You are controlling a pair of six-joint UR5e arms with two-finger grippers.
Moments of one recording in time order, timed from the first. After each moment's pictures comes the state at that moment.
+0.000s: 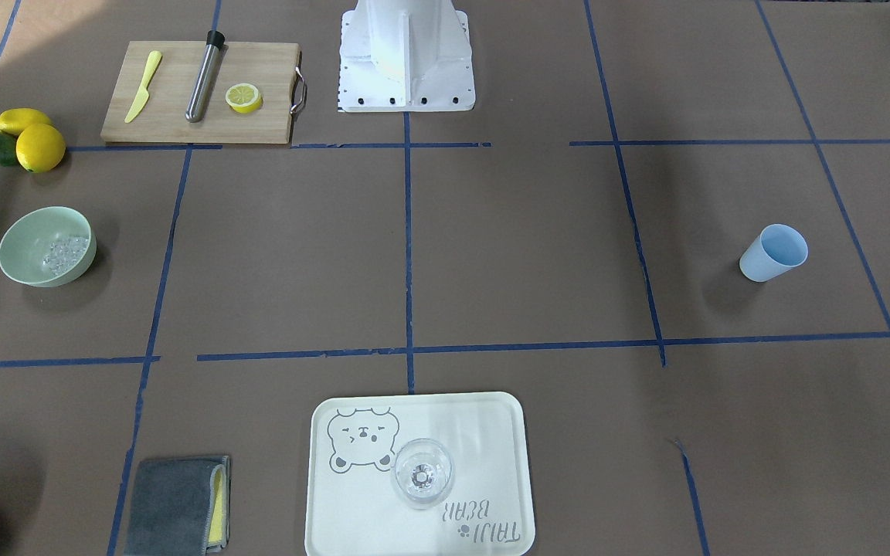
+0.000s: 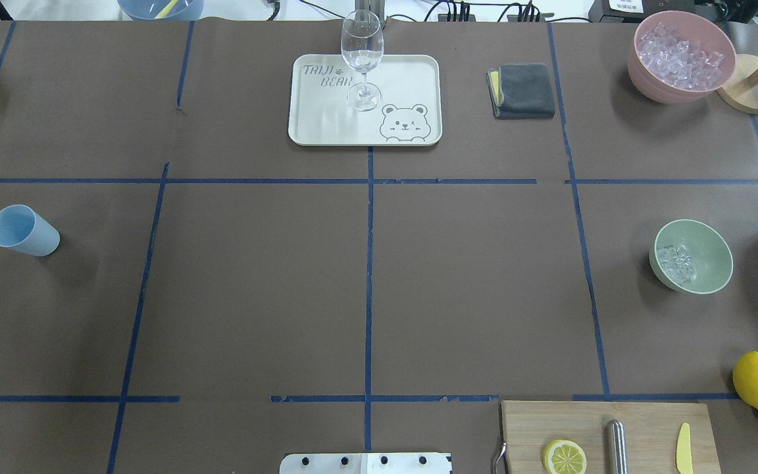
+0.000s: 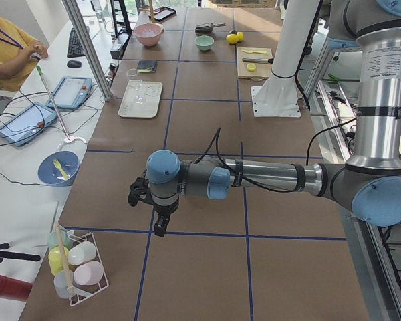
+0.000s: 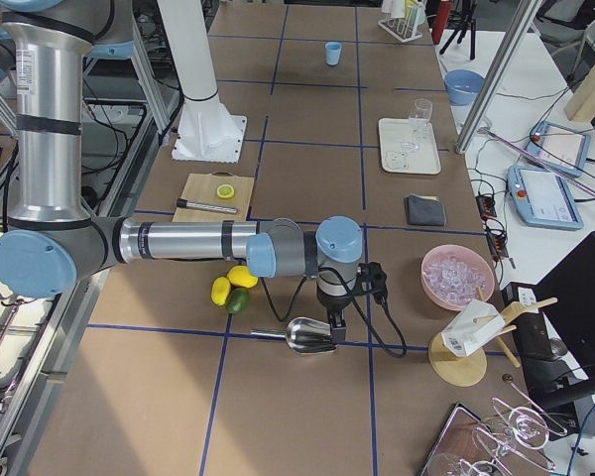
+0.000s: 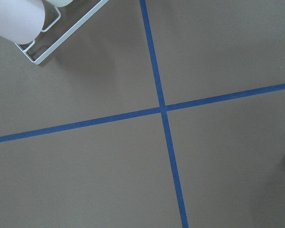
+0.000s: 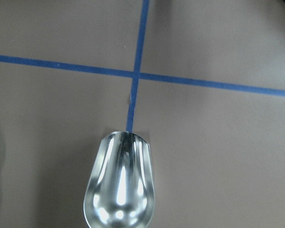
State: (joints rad) left arm -1.58 -1.55 -1.65 -1.64 -2.33 0.11; right arm 1.60 -1.66 1.71 -1.69 2.28 -0.11
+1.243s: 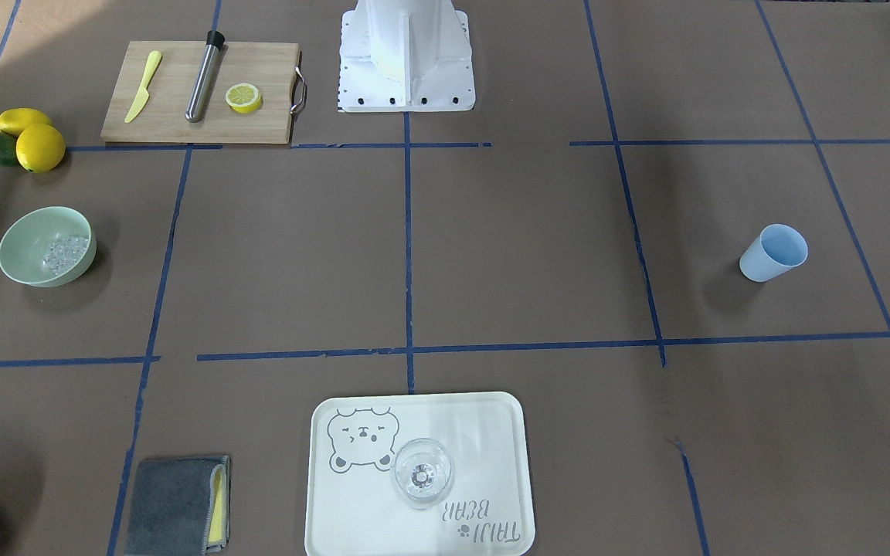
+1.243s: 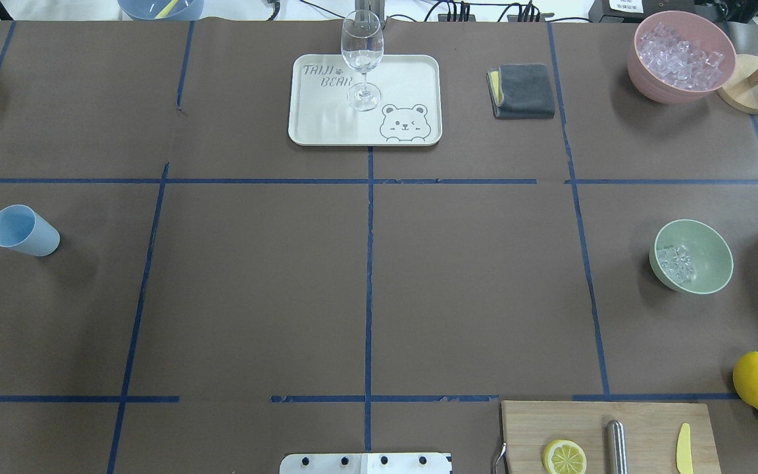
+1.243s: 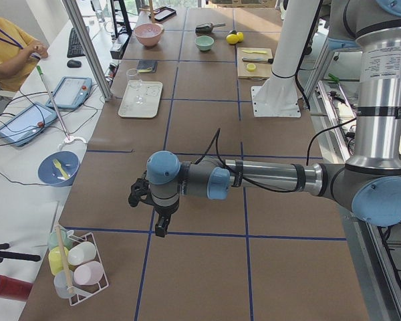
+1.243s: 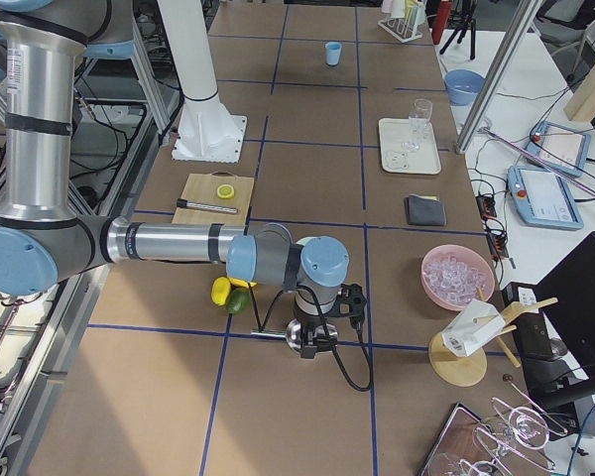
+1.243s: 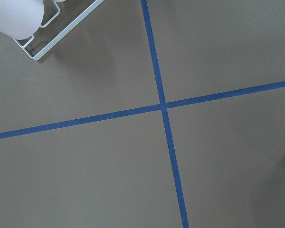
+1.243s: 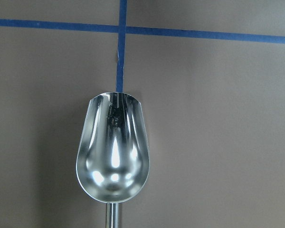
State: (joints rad) left arm -1.58 -1.55 -1.65 -1.64 -2.33 0.10; right arm 1.59 -1.70 1.72 -1.72 2.31 -0.13
